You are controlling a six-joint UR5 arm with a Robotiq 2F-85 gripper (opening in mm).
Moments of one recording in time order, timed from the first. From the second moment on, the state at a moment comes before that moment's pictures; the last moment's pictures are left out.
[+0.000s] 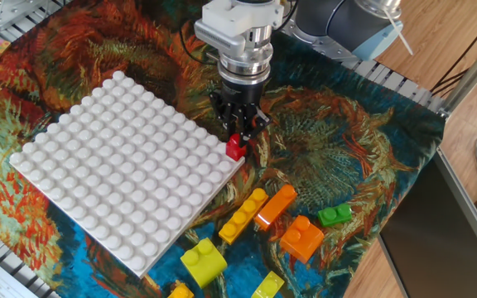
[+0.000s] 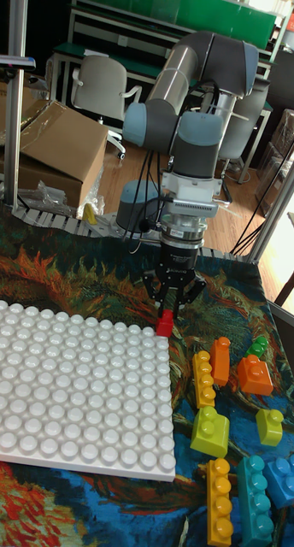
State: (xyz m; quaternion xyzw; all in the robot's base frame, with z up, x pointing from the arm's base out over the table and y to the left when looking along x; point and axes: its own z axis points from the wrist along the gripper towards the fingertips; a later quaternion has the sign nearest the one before) arm 0.451 0.086 0.080 0.00 0.99 0.06 0.11
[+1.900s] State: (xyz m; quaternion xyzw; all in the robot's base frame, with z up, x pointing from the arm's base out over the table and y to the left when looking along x) arm 0.464 0.083 0.069 -0.04 0.99 0.05 0.10
